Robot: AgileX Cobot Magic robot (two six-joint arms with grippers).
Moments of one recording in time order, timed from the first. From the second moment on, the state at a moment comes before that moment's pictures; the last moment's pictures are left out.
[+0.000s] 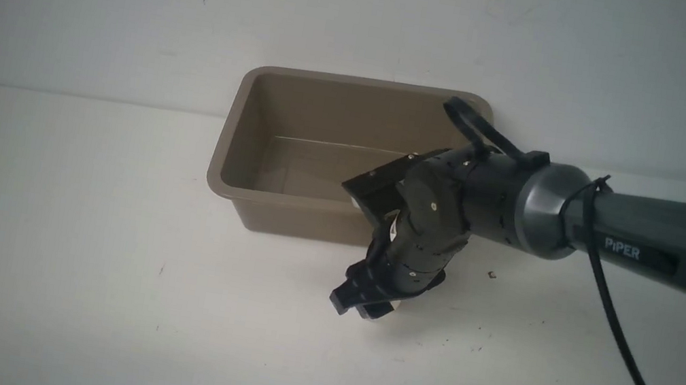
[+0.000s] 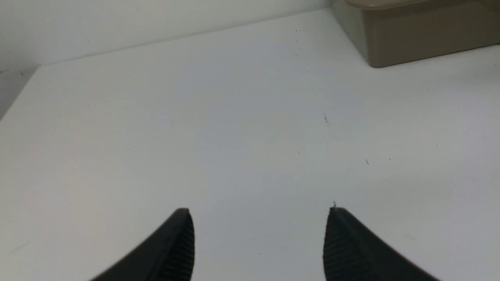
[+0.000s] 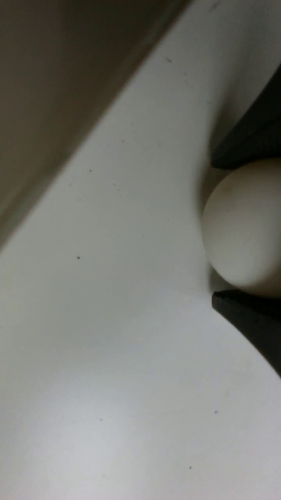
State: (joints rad) right arm 0.63 2.15 -1.55 -0.02 0.82 -0.08; left arm 0.02 -0.01 0.03 -0.18 0.39 0.29
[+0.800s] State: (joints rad) right arm 0.54 2.00 -1.91 -0.05 0.78 -0.13; left arm 0.02 -0.01 0.03 -0.18 0.39 0.29
